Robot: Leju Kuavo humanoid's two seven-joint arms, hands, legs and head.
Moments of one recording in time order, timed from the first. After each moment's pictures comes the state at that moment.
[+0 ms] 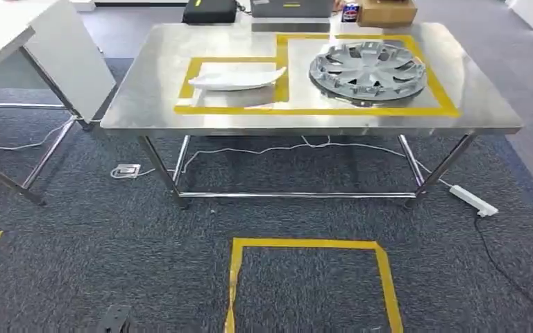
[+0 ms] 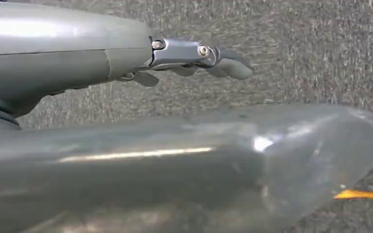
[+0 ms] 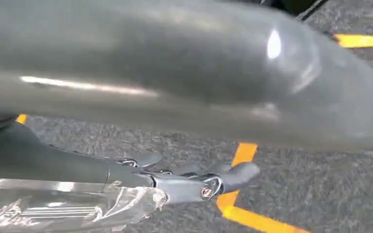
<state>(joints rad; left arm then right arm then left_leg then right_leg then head) -0.05 -0.19 1.01 -0.23 -0.92 0.23 -0.13 -0.06 0.20 -1.10 -0.22 1.26 0.03 -0.27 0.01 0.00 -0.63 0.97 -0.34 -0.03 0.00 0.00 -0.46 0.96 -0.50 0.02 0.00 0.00</state>
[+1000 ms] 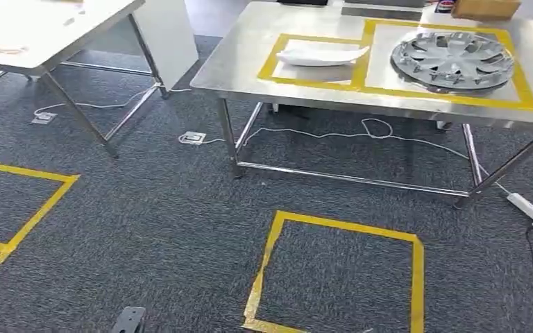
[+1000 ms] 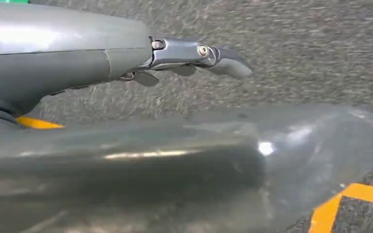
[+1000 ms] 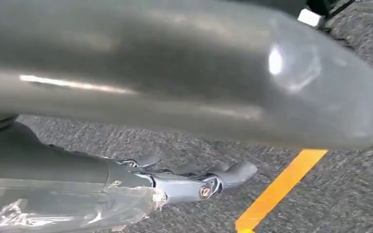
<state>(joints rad) -0.06 -0.24 1.00 -0.22 -0.94 0.20 -0.11 -0.05 0.20 -1.09 -0.21 1.31 0.03 -0.26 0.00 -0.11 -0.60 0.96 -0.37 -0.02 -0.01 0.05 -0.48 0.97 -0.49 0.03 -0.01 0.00</state>
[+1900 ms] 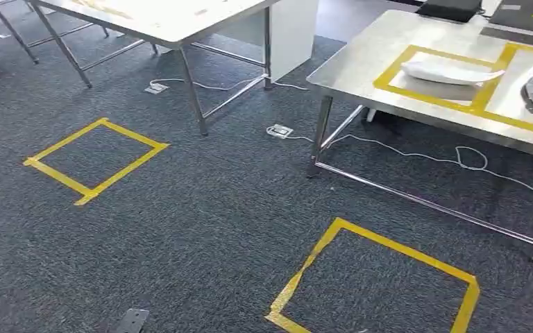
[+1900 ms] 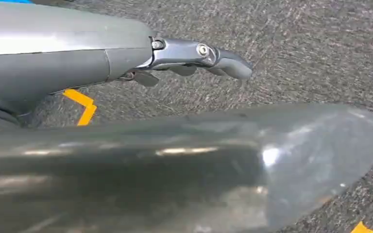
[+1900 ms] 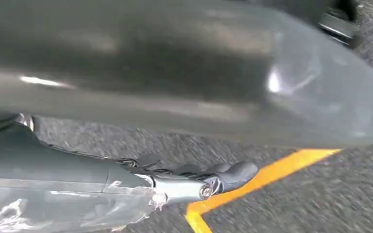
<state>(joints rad) -0.06 -0.25 0.98 -0.22 -1.00 0.25 -0.12 -0.05 0.20 -1.07 -0.21 1.30 0.03 -0.25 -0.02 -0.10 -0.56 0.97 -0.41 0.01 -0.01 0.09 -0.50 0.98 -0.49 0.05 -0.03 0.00</state>
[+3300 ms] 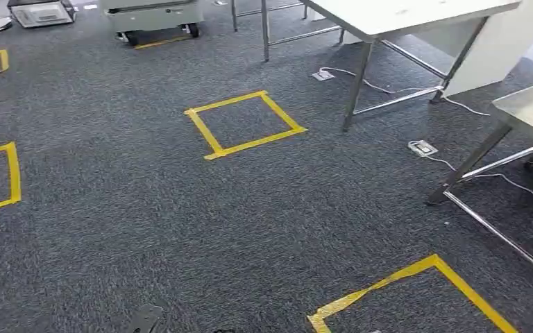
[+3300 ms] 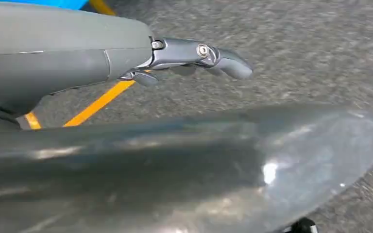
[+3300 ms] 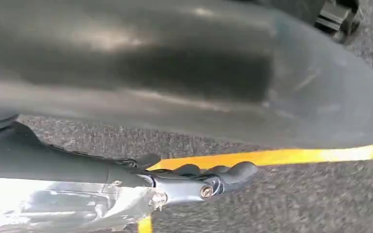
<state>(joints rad) -0.08 -0.26 0.92 -0.21 -1.05 0.24 -0.12 -0.04 0.17 -1.11 -0.21 1.26 0.04 -0.26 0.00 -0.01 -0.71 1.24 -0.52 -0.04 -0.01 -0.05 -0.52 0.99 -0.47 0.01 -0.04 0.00</state>
